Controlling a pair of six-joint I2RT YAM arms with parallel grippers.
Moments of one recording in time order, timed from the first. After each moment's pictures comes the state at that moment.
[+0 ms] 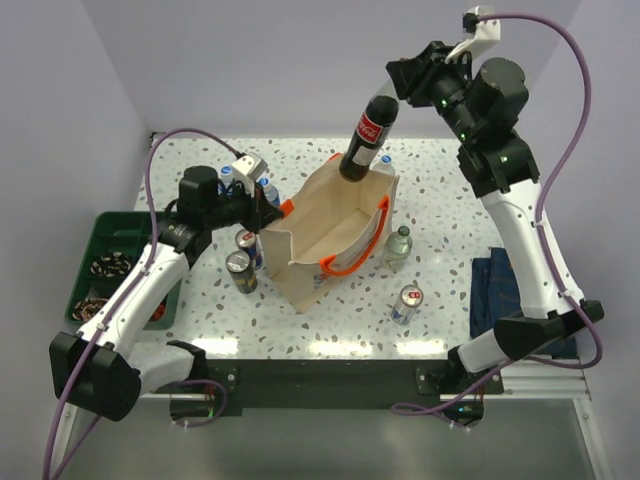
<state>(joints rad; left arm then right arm) -0.31 1.16 1.00 -0.24 0.57 -0.07 0.35 1.49 1.93 -0.28 -0.07 0.36</state>
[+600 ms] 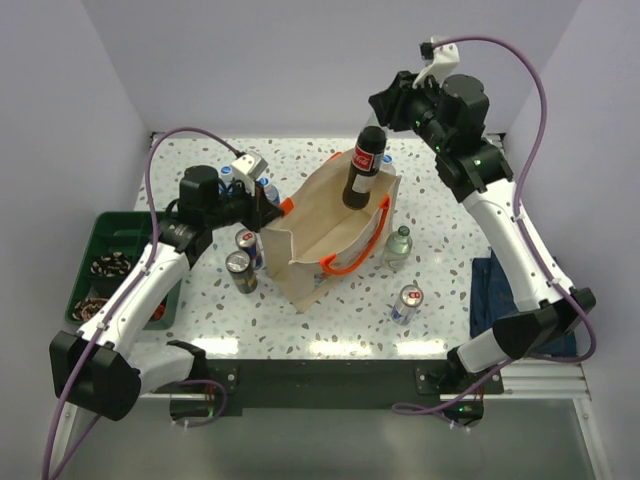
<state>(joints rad) -0.32 1.17 1.00 -0.23 0.55 -0.08 0.40 1.50 1.80 -0.30 -0.05 0.28</state>
